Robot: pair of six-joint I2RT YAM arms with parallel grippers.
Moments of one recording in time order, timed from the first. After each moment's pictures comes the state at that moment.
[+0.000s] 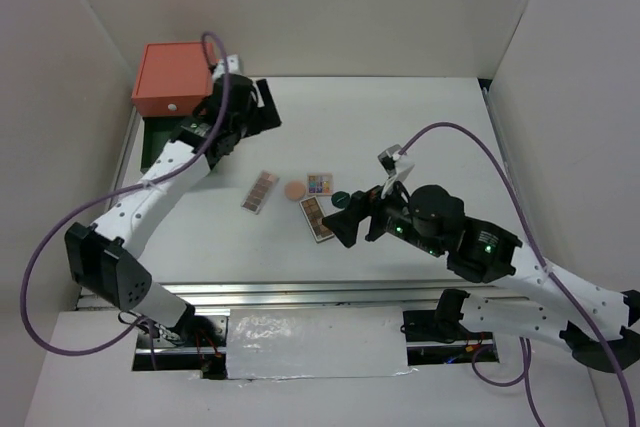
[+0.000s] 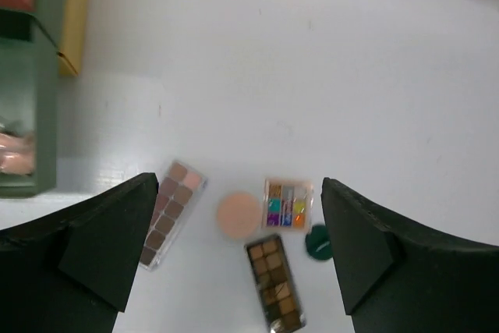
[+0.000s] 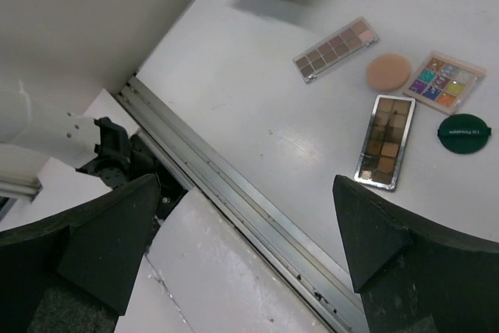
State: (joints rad) left arm -0.42 1.49 1.51 -0.54 -0.34 -0.58; right arm 1.07 0.81 0.98 -0.42 0.18 0.51
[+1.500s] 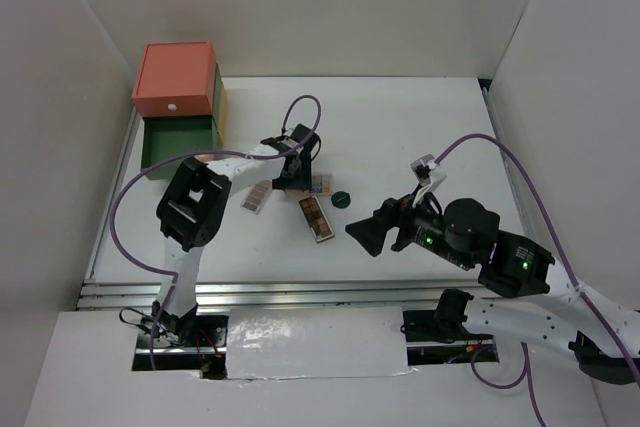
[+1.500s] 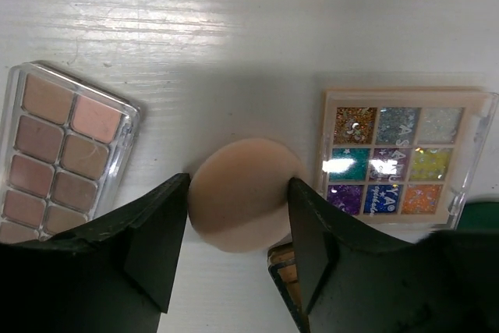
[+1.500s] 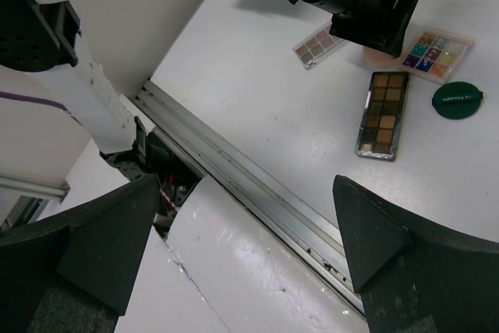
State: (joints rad) left arm -0.58 2.07 1.51 -0.58 -0.26 -0.58; right arm 1.07 0.65 0.97 -0.57 0.21 0.60
